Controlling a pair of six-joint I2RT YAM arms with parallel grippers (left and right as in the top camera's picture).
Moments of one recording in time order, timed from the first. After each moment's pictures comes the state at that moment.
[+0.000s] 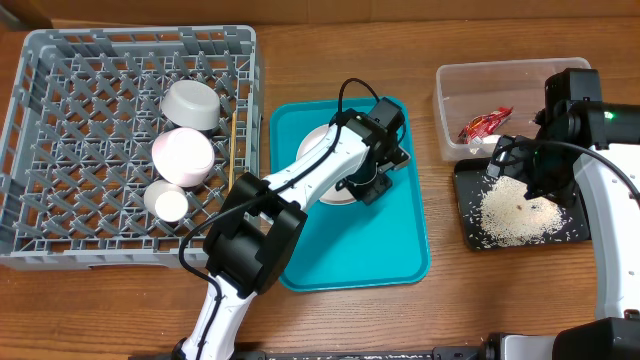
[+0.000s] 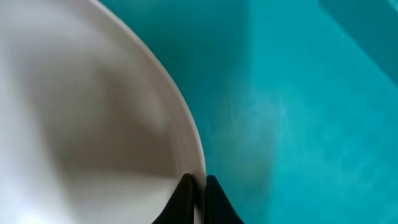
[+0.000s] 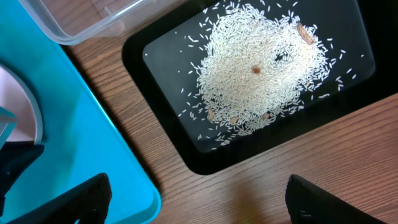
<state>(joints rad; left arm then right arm) -0.67 2.24 1.76 -1.03 0.15 0.19 -0.09 1.52 1.46 -1.38 0.01 0.33</state>
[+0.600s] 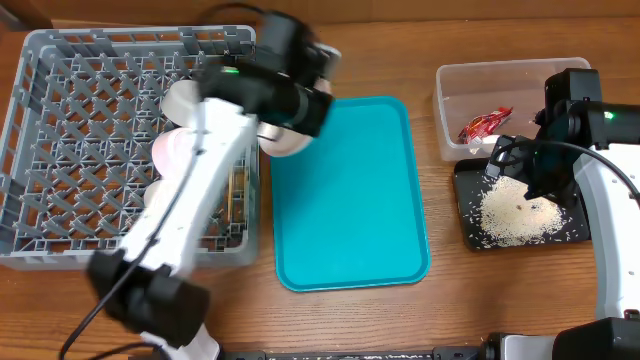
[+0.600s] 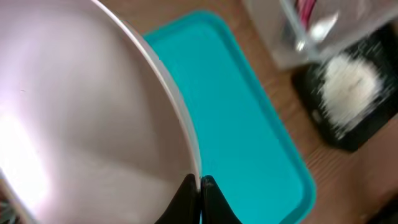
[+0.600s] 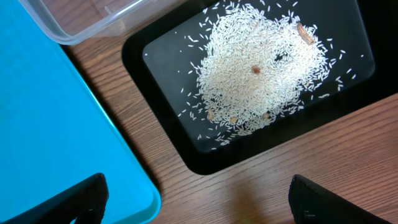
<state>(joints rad) -0.36 1.82 1.87 -1.13 0.30 -0.02 -0.09 1.52 1.46 -1.38 0.01 0.33</state>
